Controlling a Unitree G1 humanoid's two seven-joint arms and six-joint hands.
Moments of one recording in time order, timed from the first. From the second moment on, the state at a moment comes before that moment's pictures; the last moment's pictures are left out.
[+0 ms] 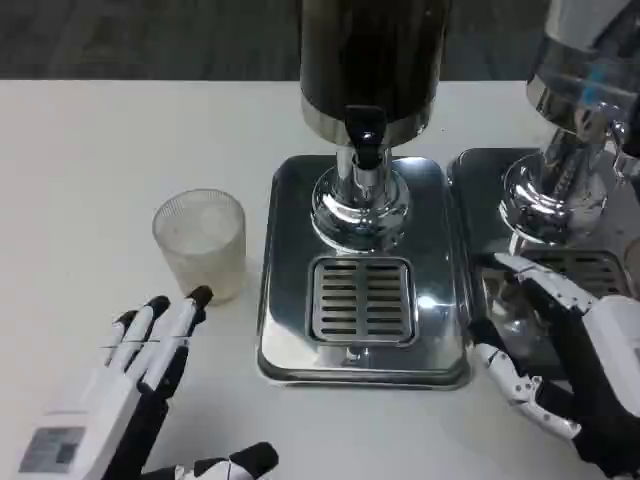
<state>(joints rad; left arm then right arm) 0.52 0.47 -0.02 -0.10 0.77 -0.48 0.33 0.26 -0.35 0.08 0.07 -0.69 -0.49 -0.38</state>
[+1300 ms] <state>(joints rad) 0.40 0.46 0.08 0.06 0.52 -0.58 0.36 0.28 -0.31 0.10 0.04 -0.67 -0.48 -0.40</state>
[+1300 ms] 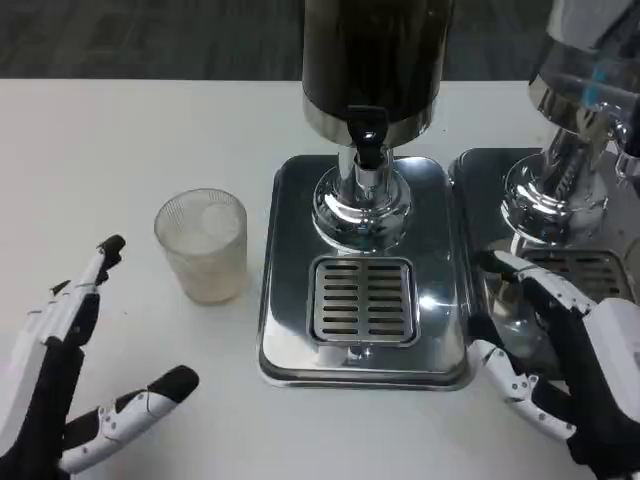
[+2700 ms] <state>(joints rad) -0.33 0.56 -0.06 1.00 0.48 -0.62 0.34 0.26 -0.28 0.13 0.04 -0.67 -0.47 -0.41</state>
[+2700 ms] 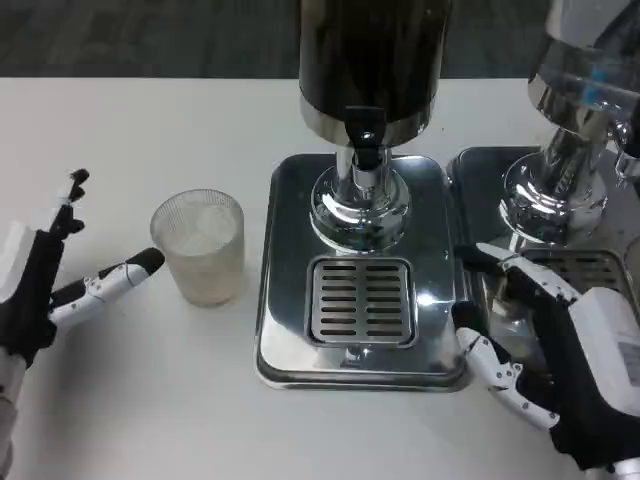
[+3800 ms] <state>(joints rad) -0.49 0.56 -0.16 1.21 0.44 -0.79 0.18 0.30 -0.28 0.10 -0.02 -0.66 -0.44 -0.40</state>
